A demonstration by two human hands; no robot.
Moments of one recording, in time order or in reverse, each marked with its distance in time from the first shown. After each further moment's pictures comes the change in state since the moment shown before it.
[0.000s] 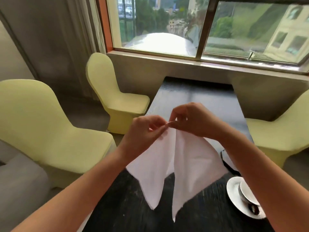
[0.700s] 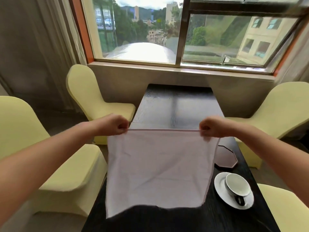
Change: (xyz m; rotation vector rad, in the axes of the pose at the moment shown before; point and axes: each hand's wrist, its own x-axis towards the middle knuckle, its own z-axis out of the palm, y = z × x) left_hand 0.063 -0.071 -0.051 0.639 -0.611 -0.075; right_hand -0.052 0.125 -0.025 -0.348 -0.330 0.352
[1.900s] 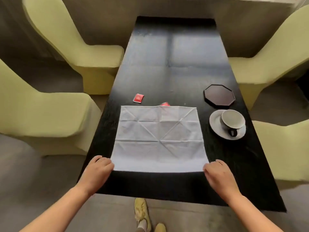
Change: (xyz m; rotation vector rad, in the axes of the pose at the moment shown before) left_hand -0.184 0.000 0.288 0.234 0.031 0.070; right_hand -0.182 -0.038 0.328 0.018 0.320 0.127
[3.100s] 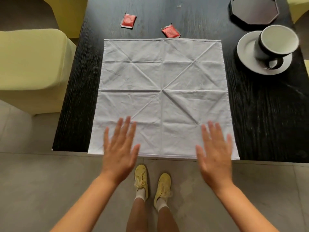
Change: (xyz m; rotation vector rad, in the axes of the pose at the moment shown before) left_hand -0.032 0.111 0.112 -0.312 0.061 -0.258; right_hand -0.075 -0.095 0.103 0.251 0.050 0.323
